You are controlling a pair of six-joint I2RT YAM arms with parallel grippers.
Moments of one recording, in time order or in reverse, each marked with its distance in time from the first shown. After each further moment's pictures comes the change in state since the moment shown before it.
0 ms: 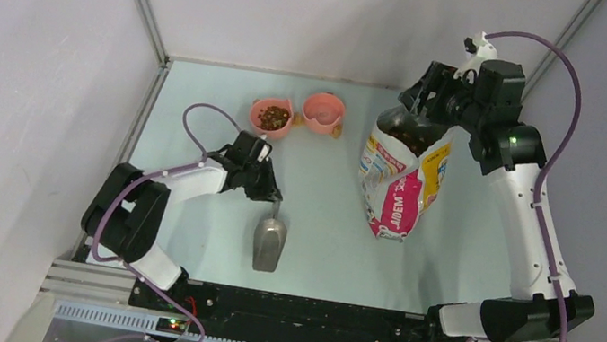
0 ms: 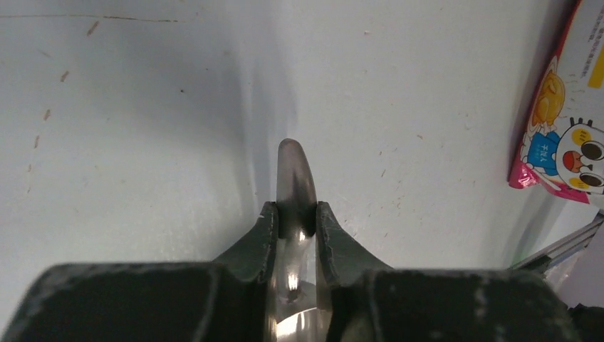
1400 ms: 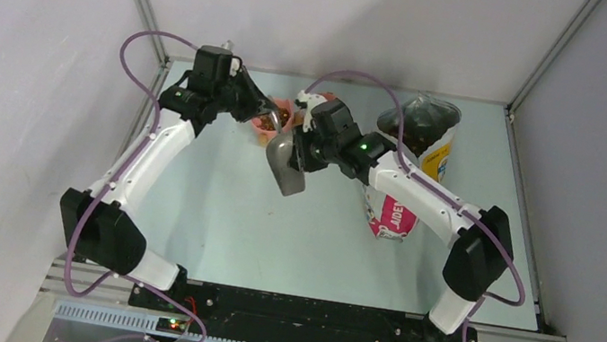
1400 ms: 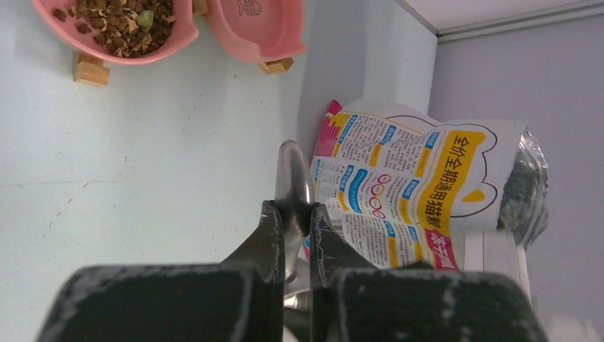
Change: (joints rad) left arm 0.164 -0.085 0.626 -0.332 0.001 -0.172; right arm 0.596 0.351 -0.111 0.144 0.110 -0.047
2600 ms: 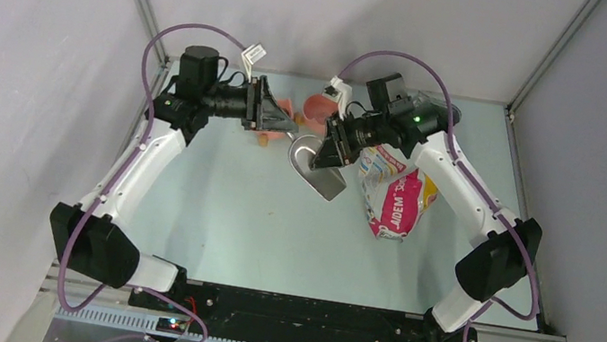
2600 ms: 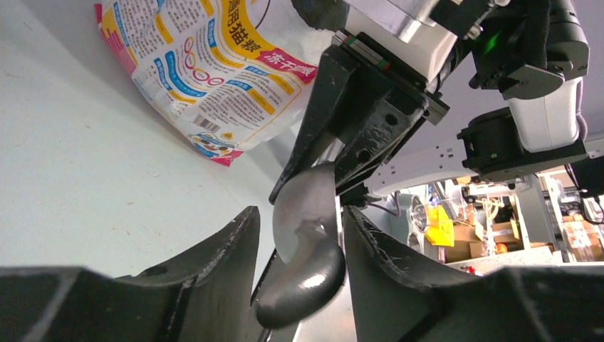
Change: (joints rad) left arm 0.037 -0.082 -0.075 0.172 0.784 0.312; right arm -0.242 -0.056 0.148 -0.315 -0.723 -0.324
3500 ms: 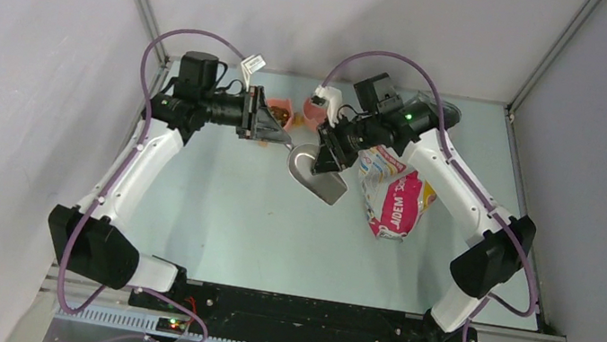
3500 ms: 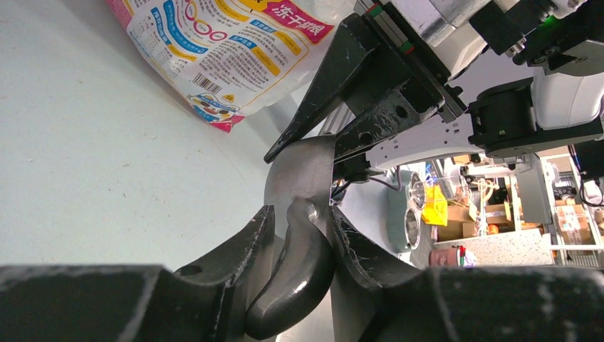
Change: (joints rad) left arm 0.007 -0.008 0.002 -0.183 0.038 0.121; right arm 0.057 0.034 0.085 -0.152 0.169 -0.150
